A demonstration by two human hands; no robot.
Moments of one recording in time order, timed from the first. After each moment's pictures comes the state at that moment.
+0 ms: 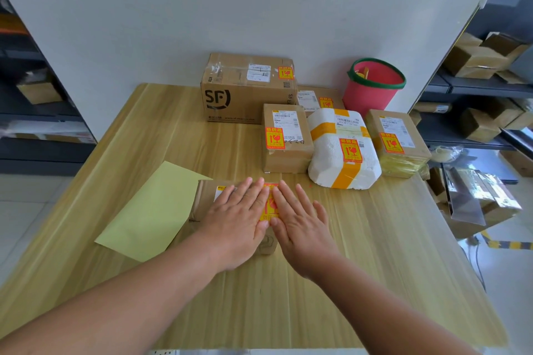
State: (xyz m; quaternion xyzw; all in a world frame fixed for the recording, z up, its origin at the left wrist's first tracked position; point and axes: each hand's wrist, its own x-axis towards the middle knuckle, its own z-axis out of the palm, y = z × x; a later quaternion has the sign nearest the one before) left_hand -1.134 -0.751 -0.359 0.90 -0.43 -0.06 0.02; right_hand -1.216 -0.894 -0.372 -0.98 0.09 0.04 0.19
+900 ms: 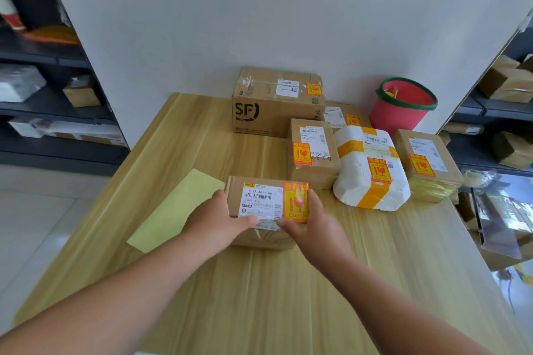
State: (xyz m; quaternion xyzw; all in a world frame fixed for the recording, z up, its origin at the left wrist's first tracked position) left_hand -1.093 -0.697 -0.344 0.93 -0.06 -0.19 0.30; right_hand -1.177 -0.872 -0.345 -0.91 0.21 -0.01 0.36
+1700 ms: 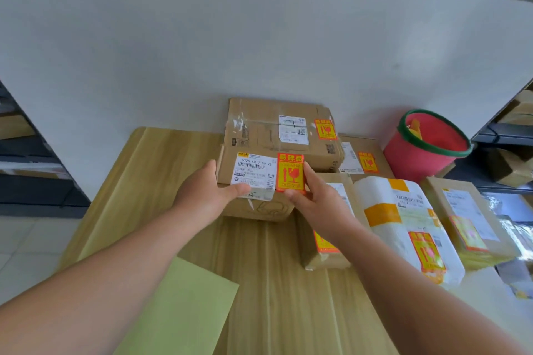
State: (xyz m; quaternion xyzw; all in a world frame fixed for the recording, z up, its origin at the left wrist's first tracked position) left_hand -0.815 -0.749 -0.338 0.90 -0.13 -0.15 0.40; right_hand -0.921 -0.941 -0.335 -0.88 0.20 0.00 0.42
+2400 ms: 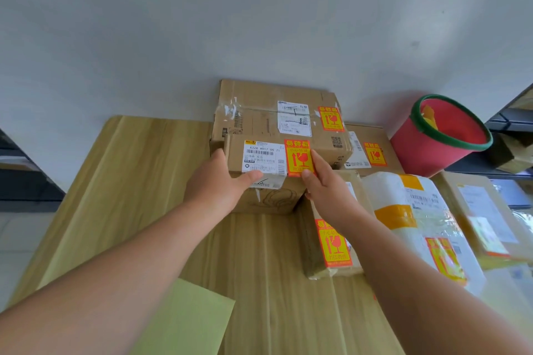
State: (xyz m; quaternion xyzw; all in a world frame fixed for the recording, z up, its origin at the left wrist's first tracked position) left_hand -0.773 -0.799 -0.372 0.91 -0.13 -0.14 0.36; right_hand -0.871 -0.979 -0.377 -0.84 0.26 -0.03 0.48
